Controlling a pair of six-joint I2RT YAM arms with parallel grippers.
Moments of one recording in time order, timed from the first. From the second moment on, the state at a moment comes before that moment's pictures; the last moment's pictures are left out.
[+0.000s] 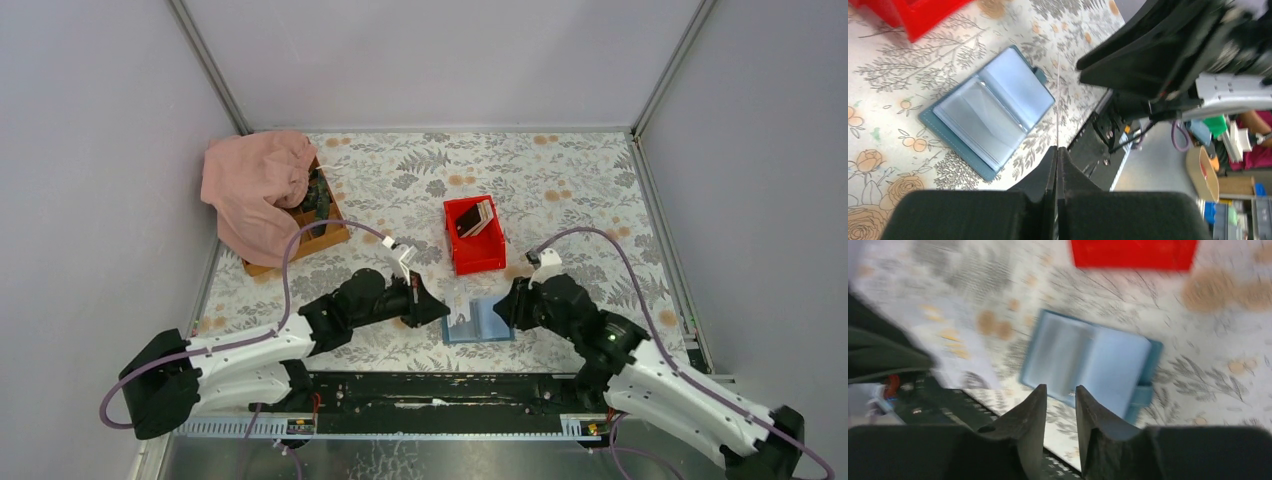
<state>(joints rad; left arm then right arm) -0.98 1.05 0.43 0.31 0.15 -0.76 0.83 0.64 0.40 -0.39 0.11 0.61</state>
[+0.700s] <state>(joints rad) -1.00 0.94 0.51 0.23 0.69 -0.53 0.83 0.52 0.67 -0.52 -0.34 0.48</state>
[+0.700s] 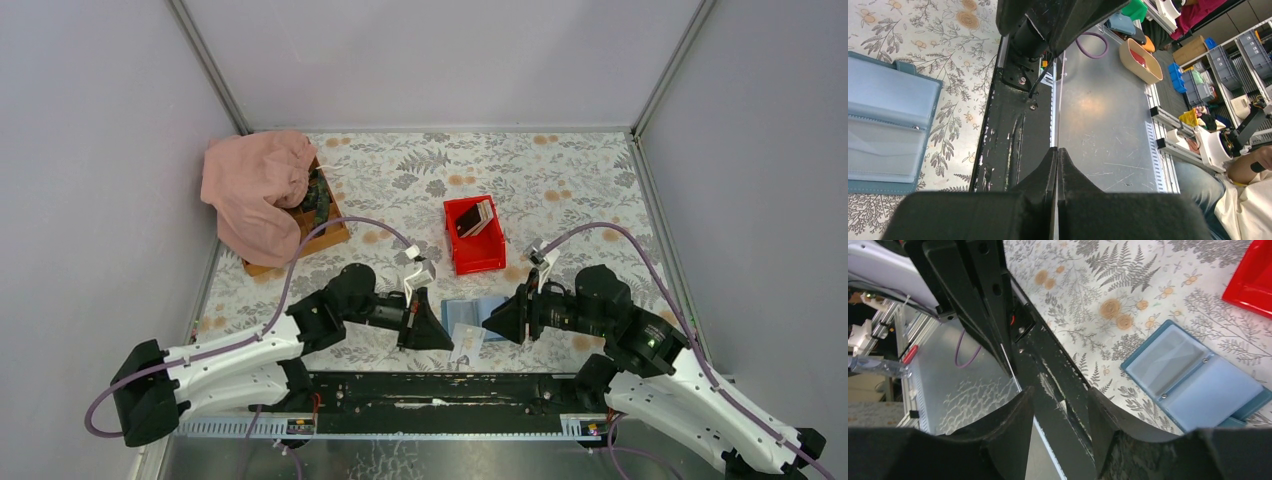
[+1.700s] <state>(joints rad) -1.00 1.02 0.56 0.24 0.72 -0.51 0.83 0.49 0.61 -0.45 -0.48 0.51</state>
